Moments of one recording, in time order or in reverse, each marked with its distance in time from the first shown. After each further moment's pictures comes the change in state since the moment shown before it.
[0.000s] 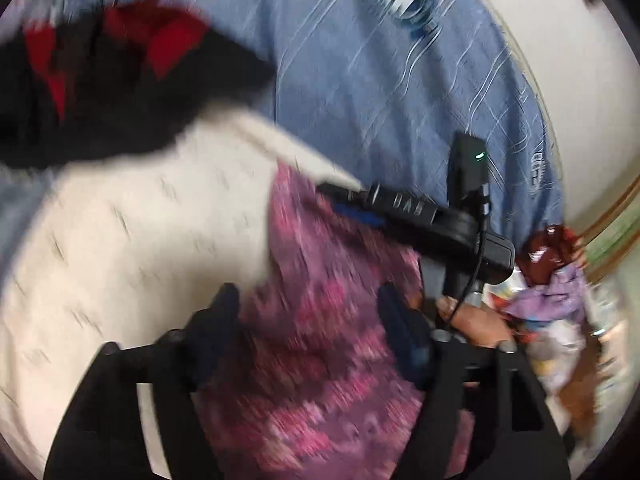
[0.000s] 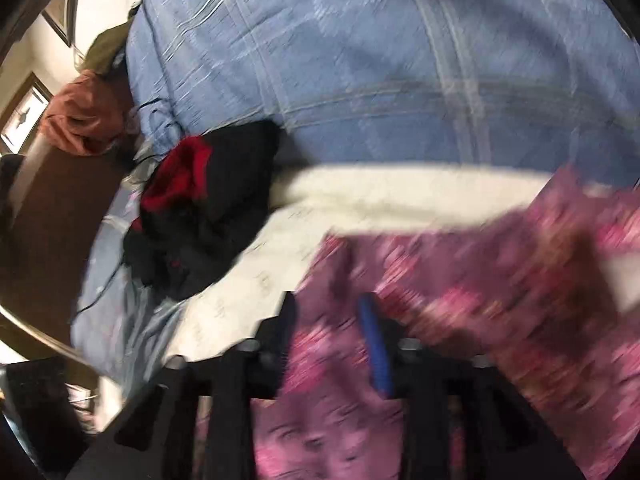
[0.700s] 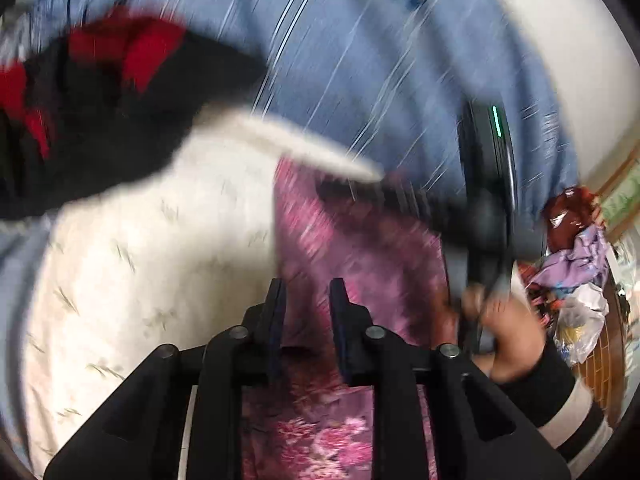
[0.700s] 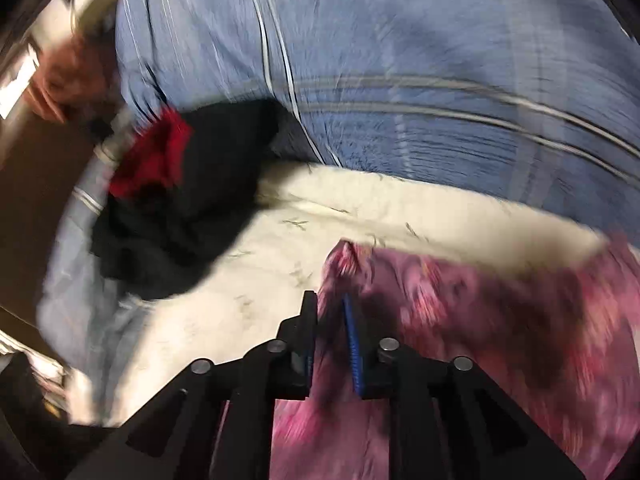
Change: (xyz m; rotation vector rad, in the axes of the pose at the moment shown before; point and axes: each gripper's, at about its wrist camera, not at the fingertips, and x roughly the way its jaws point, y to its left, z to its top) left arm 0.013 -0.004 0.021 0.122 0.053 0.016; right arm 0.005 0.019 -0.015 -0.063 -0.011 0.002
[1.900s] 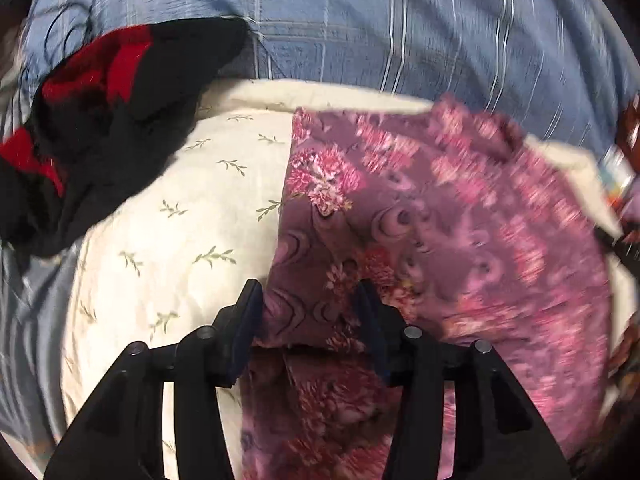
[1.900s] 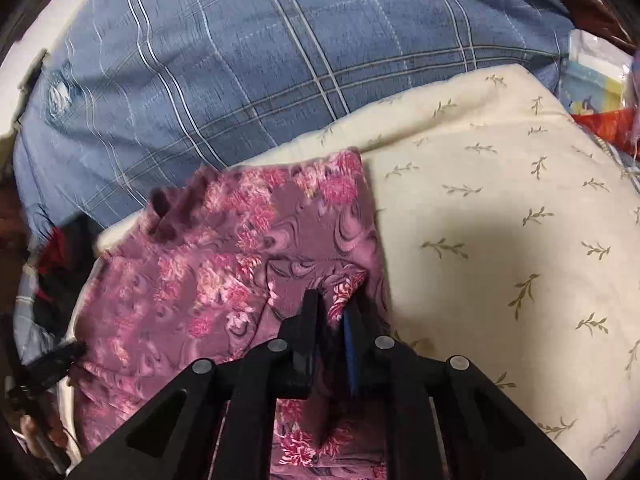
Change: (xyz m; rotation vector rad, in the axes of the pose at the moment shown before) left arm 0.049 -0.031 -0.017 0.150 0.144 0.325; right arm -0.230 -0.189 -0.136 0.408 -0.290 -0.421
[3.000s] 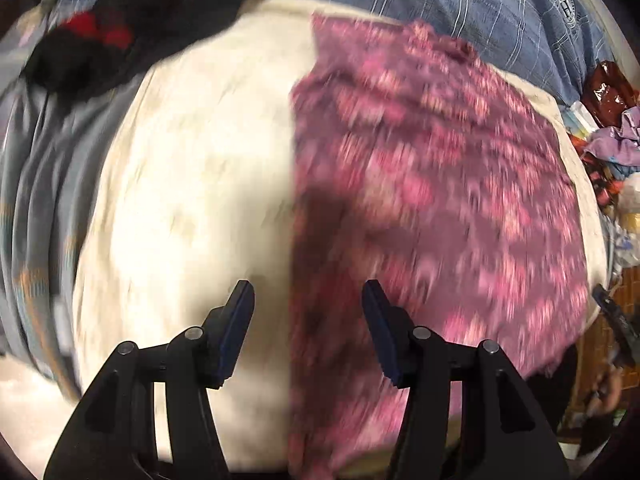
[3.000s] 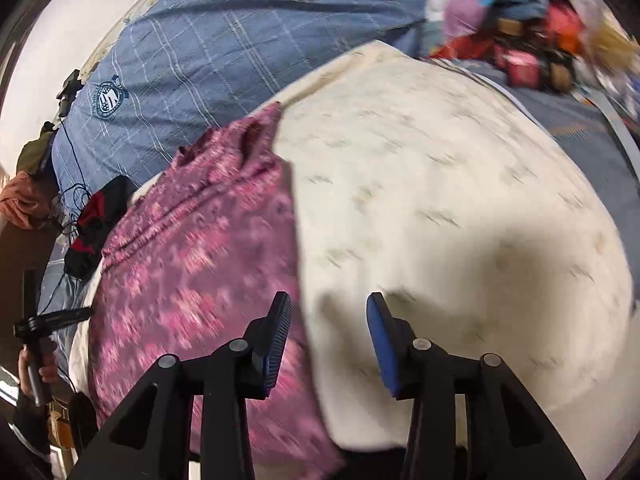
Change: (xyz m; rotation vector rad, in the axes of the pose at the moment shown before) left arm -0.088 0.043 -0.141 -0.015 0.222 -0.055; right arm -0.176 -0.108 -0.167 0.076 0.062 -0.015
